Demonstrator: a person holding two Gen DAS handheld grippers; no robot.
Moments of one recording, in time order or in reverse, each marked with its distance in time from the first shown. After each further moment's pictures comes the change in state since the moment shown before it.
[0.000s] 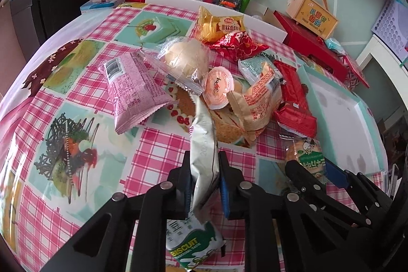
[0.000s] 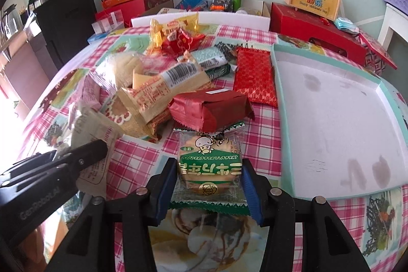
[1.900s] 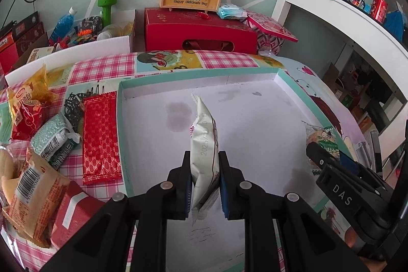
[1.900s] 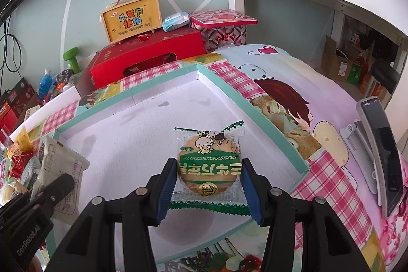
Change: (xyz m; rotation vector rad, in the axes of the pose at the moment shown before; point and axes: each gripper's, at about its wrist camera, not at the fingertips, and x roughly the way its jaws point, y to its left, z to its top) left arm 0.070 -0.233 0.031 0.409 -0.014 -0.262; right arm -0.036 -0.250 -0.008 0.535 -0.146 -0.421
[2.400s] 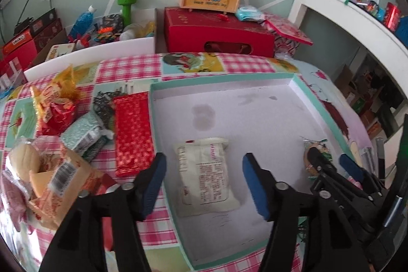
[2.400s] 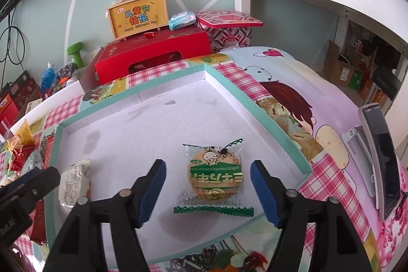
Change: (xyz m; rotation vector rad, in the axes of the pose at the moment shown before) left arm -0.027 0.015 0.012 -0.041 0.043 0.113; right arm -0.004 0.010 0.000 -0.039 0.003 0.004
